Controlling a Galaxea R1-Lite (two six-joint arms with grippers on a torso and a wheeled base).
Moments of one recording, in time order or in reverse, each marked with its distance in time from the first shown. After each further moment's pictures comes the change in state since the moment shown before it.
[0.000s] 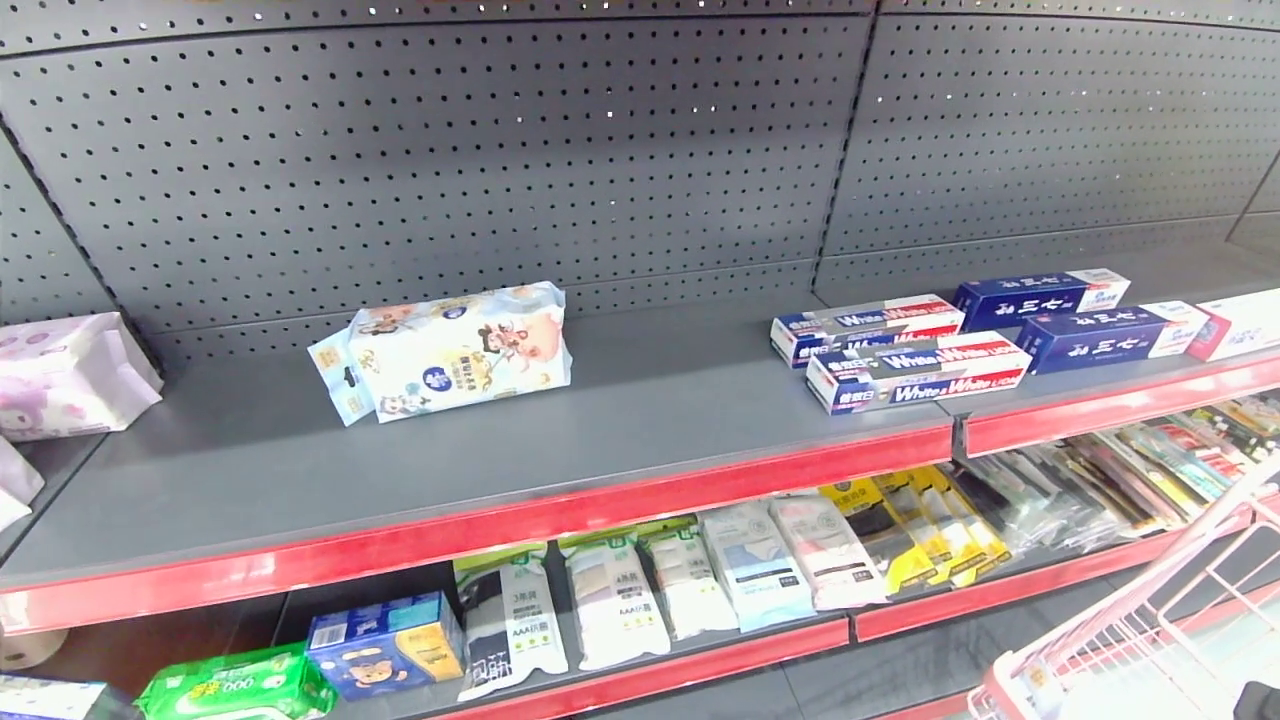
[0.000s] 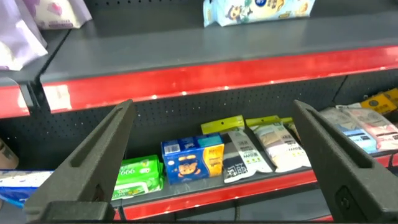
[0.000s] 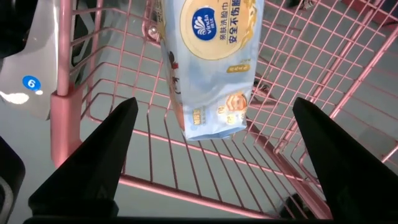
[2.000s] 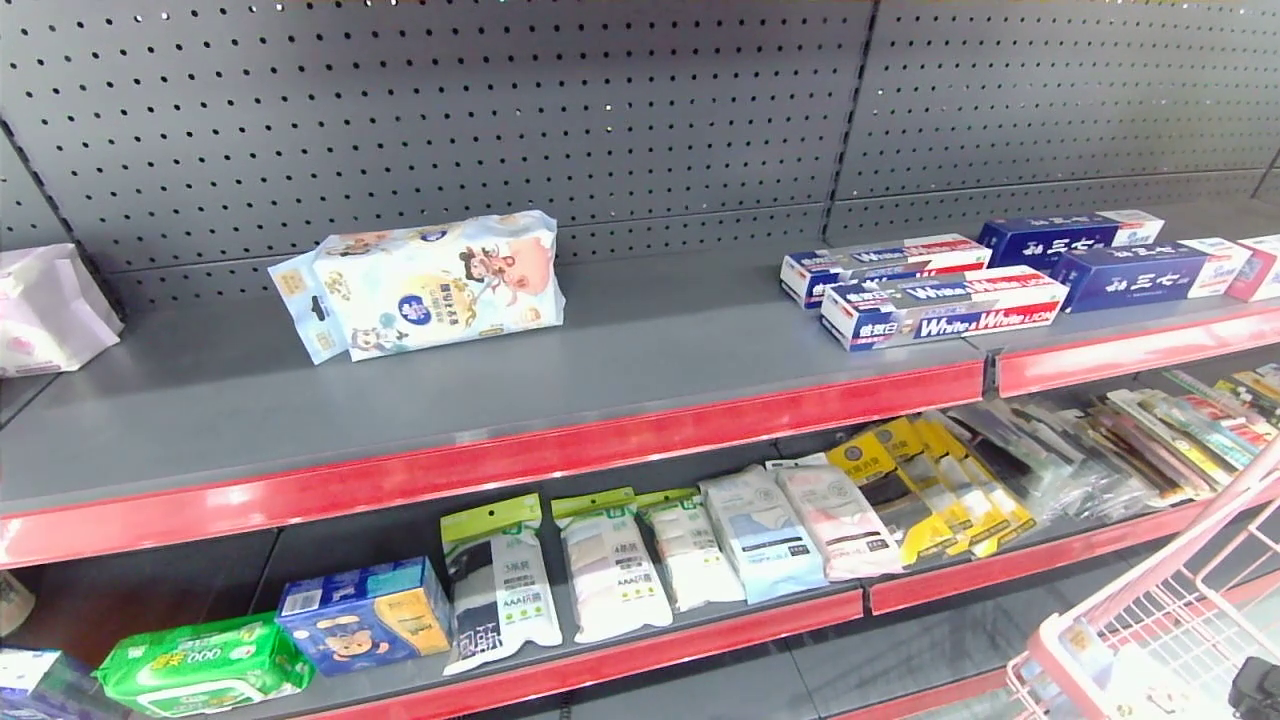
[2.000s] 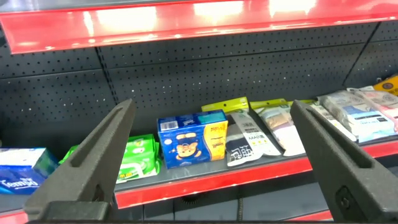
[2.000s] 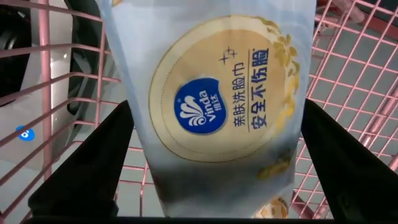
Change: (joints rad) left arm 0.000 0.000 -0.001 0.000 0.000 0.000; right arm 0.000 0.113 -0.067 -0.034 0.128 0.074
